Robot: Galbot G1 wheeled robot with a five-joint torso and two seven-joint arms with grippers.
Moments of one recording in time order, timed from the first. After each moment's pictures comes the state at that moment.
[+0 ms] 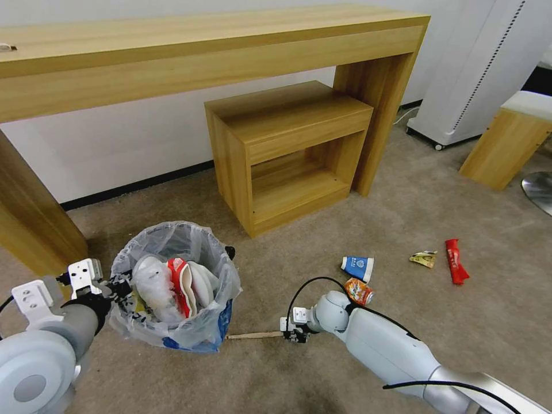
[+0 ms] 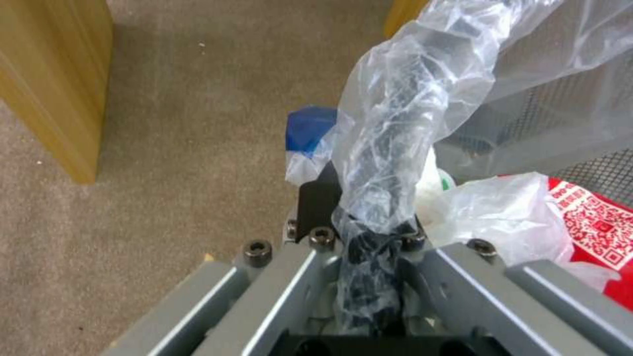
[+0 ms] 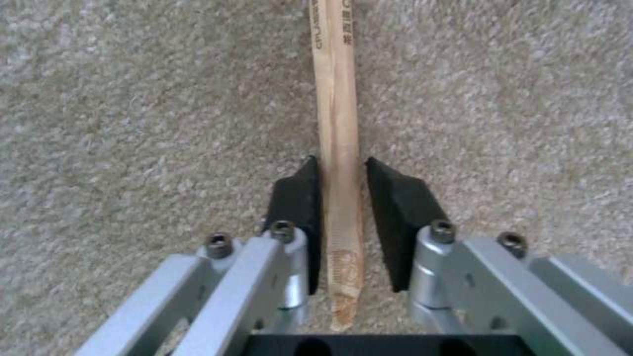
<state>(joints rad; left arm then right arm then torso) 1.53 -1.02 -0.86 -2.43 -1.28 0.74 -0.77 -0.61 1.19 -0.45 1.14 -0.36 -0.31 -0.78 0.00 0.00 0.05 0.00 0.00</state>
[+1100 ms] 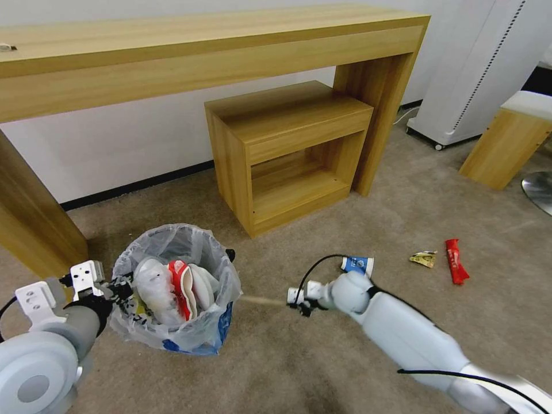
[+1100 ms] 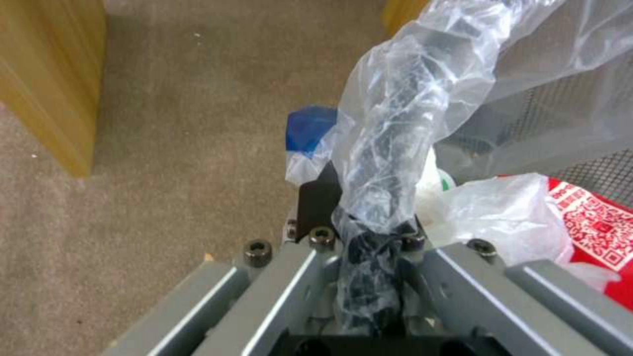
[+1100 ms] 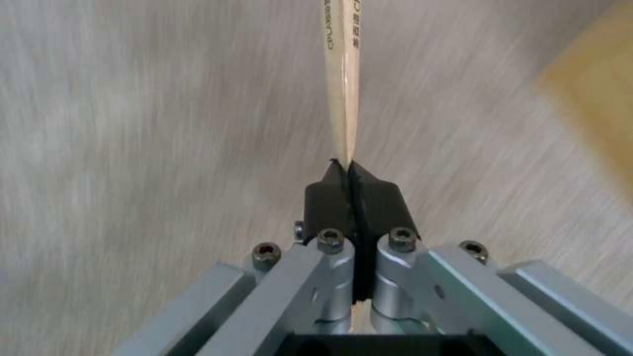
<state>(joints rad) 1.54 -1.02 -0.83 -2.42 -1.26 0.74 -0.76 -0.64 1.05 -0.24 1.41 -0.12 -0.19 -0.72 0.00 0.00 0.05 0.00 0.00</state>
